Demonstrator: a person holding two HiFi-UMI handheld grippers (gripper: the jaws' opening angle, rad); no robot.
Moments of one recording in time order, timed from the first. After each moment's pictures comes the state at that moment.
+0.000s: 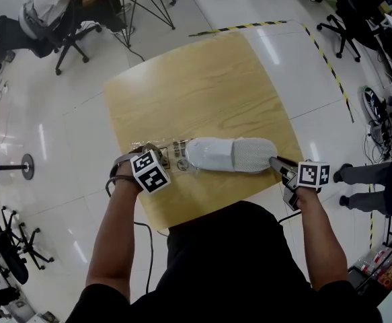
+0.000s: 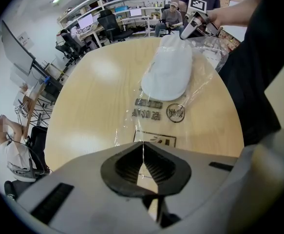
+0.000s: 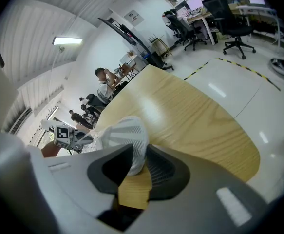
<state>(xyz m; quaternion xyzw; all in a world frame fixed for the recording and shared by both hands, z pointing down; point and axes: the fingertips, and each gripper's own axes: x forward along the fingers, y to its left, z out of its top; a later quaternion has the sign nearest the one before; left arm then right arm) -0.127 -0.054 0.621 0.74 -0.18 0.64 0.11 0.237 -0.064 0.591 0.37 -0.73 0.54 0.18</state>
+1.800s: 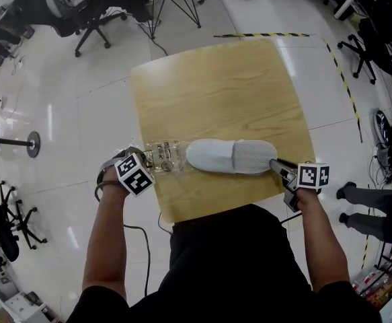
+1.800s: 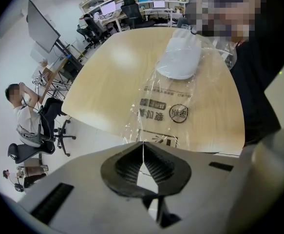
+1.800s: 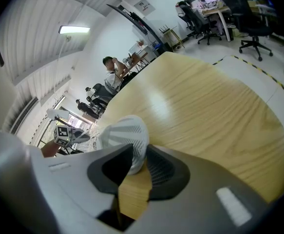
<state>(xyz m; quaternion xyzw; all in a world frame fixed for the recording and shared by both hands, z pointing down) -0.259 0.000 0.608 0.68 -0.27 0.66 0.16 0.162 -0.065 0.593 0.31 -0.75 0.54 0.22</state>
